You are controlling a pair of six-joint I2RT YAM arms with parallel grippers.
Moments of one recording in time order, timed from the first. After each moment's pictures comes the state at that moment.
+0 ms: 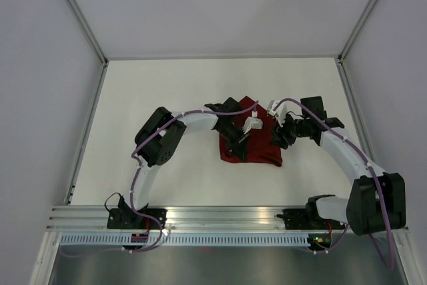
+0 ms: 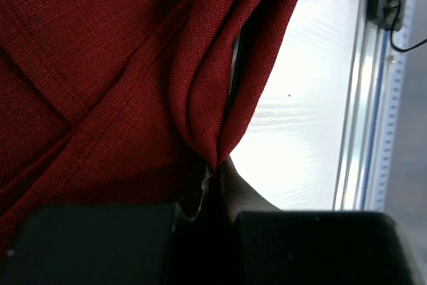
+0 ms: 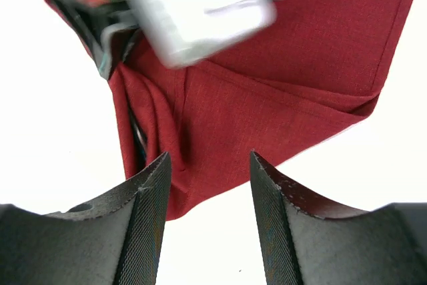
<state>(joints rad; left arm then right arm) -0.77 2.18 1.47 -0.52 0.86 0.33 0.13 1.30 0.85 -0.56 -0.67 -0.73</state>
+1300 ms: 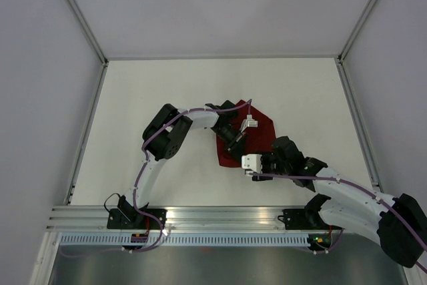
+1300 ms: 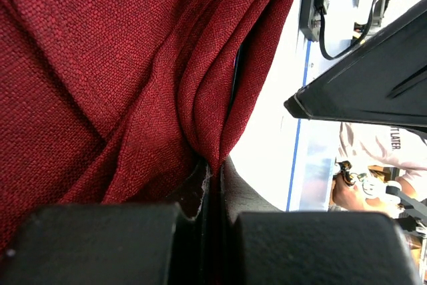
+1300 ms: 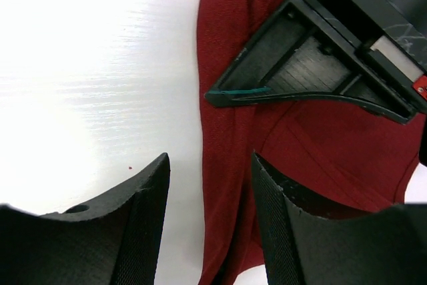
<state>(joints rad) -0.71 2.33 1.57 -0.65 1.12 0.22 0.69 0.96 0.40 -0.21 -0.36 -0.85</state>
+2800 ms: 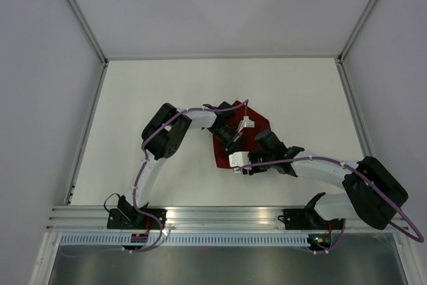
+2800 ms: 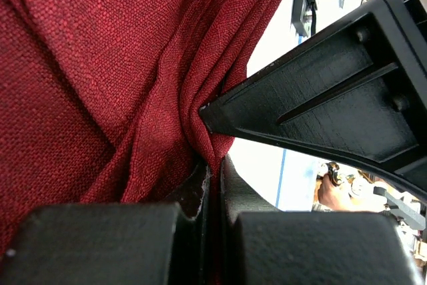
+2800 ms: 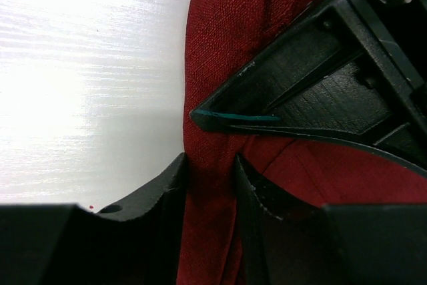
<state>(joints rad) -0.70 2.34 1.54 -0.68 1.15 0.22 0.71 1.32 0.50 -0.11 -0.34 -0.97</state>
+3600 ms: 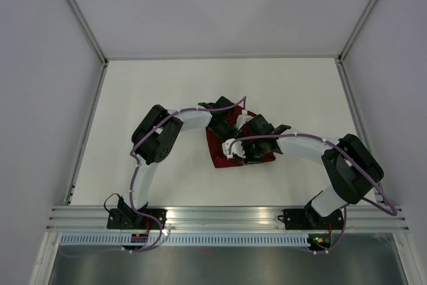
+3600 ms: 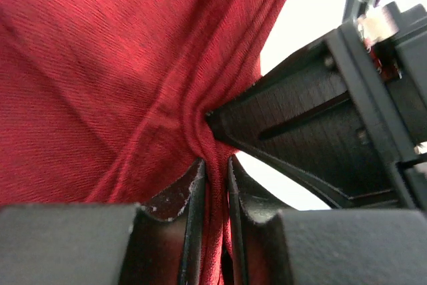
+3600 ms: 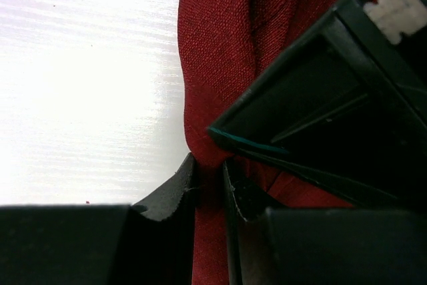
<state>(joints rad) -0.69 2.21 1.46 -0.57 0.97 0.15 0.65 1.57 0.78 -0.41 -0.46 -1.00</state>
